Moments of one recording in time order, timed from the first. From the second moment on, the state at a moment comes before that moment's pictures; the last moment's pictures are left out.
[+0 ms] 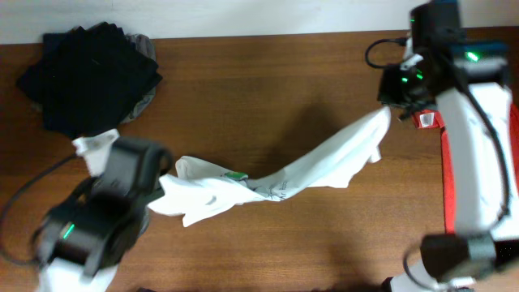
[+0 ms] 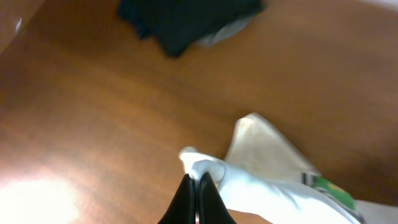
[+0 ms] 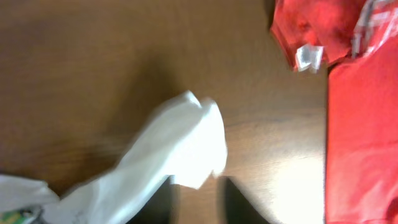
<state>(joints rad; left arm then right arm) -0.35 1.09 1.37 -1.36 -0.53 -0.67 0.05 1.79 2.03 -1.47 0.07 0.26</state>
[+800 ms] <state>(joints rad) -0.17 1.53 1.23 -1.27 -0.39 -0.69 0.06 1.72 1.90 -1.67 0.06 0.27</state>
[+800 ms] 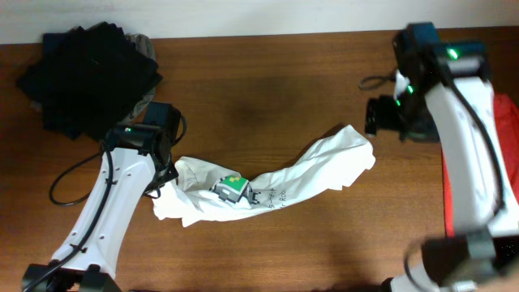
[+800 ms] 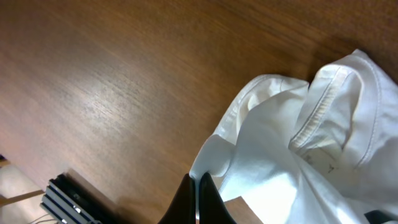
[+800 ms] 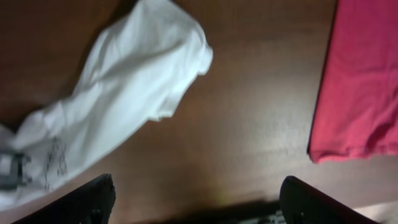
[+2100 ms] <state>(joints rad) -0.17 1.53 1.23 -1.27 -0.31 -0.70 0.47 1.69 0.97 -0.65 -0.30 0.39</state>
